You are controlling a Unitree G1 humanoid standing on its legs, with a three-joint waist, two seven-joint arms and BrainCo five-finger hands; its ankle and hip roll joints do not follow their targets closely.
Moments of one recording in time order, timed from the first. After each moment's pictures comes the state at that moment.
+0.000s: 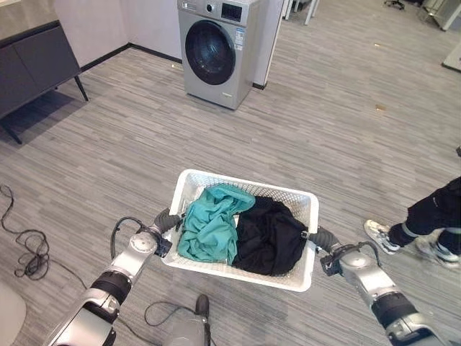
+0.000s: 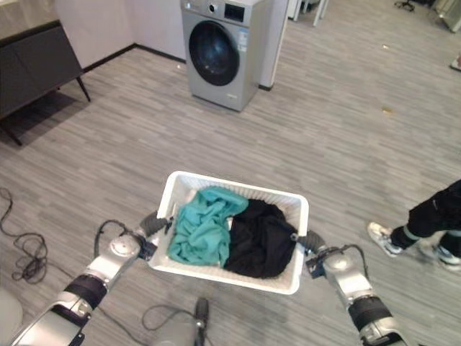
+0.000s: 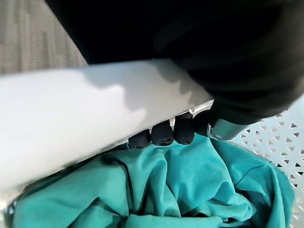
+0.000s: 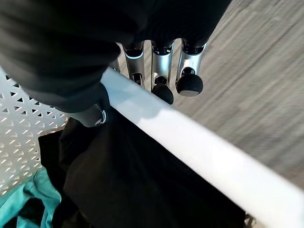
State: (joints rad) left arm -0.42 0.51 -0.45 0.64 -0.23 0.06 0.00; right arm -0.22 -0.54 0.29 0.46 0.26 0.24 0.09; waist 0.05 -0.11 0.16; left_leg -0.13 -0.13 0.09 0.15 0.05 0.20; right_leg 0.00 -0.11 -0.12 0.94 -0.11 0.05
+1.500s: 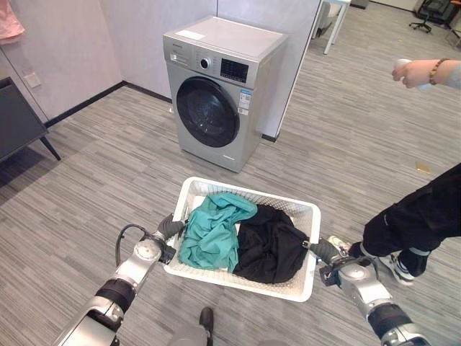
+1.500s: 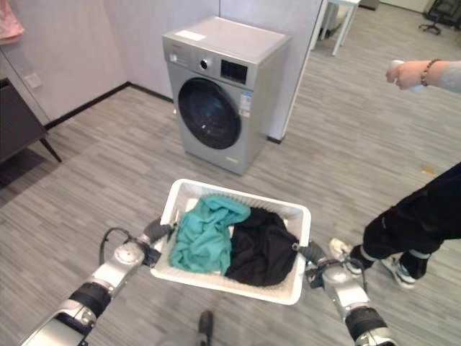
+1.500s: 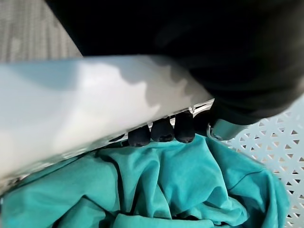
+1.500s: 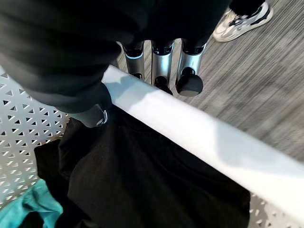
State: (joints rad) left arm -0.39 0.49 -0.45 0.64 -0.20 0.04 0.02; right arm -0.18 -0.48 0.26 0.55 0.30 0.19 0.07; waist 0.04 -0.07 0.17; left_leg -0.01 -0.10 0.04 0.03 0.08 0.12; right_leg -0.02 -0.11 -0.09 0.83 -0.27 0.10
